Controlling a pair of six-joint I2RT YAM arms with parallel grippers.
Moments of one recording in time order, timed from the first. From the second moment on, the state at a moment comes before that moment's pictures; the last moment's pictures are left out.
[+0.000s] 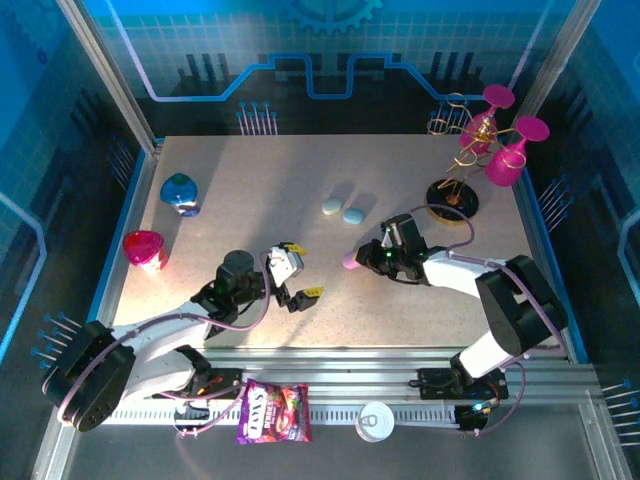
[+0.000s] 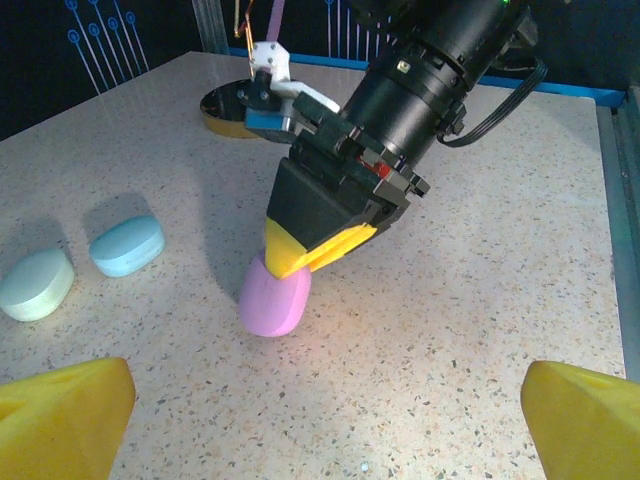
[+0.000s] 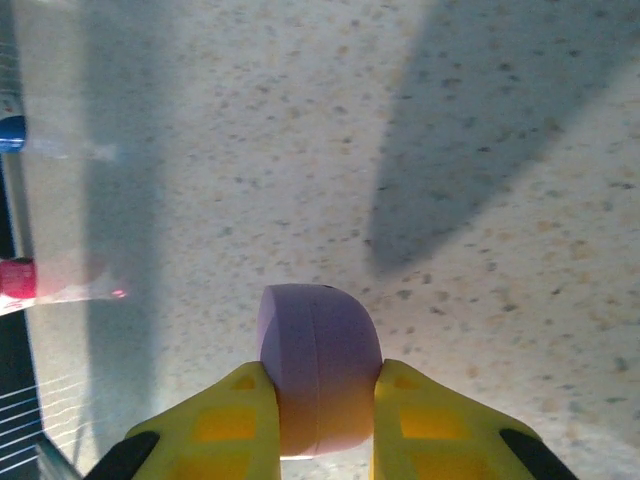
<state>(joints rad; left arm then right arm) -0.58 1.12 0.32 0.52 0.45 0.17 0.44 1.57 0.69 0.02 -0.33 0.87</state>
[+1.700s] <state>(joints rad) -0.13 1.41 0.32 0.69 -0.04 0.06 0.17 1.42 0.30 0.71 0.21 -0.10</state>
